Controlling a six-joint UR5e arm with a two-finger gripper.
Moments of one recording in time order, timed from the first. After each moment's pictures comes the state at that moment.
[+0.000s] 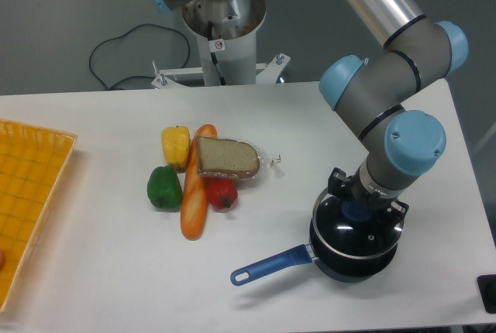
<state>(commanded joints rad) 2.64 -2.18 -1.19 -1.43 1.53 1.11</state>
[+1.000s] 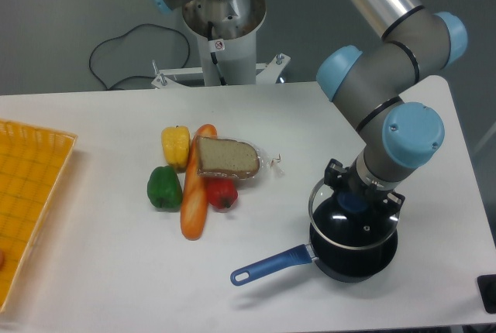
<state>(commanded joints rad) 2.64 -2.11 -1.26 -1.49 1.54 1.11</state>
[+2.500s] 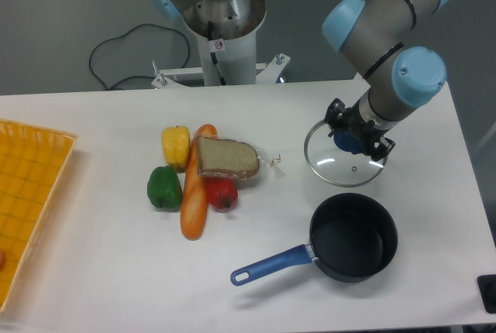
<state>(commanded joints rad) 2.80 -1.96 -1.54 -1.48 1.55 1.43</state>
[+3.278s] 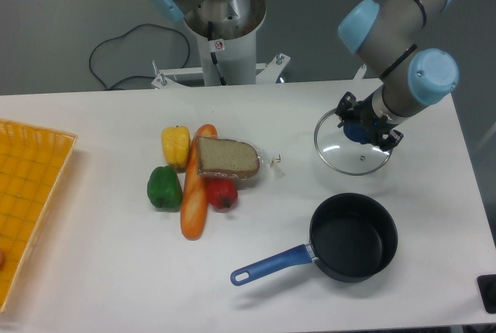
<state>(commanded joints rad) 2.86 -2.00 -1.57 -1.45 1.58 1.43</state>
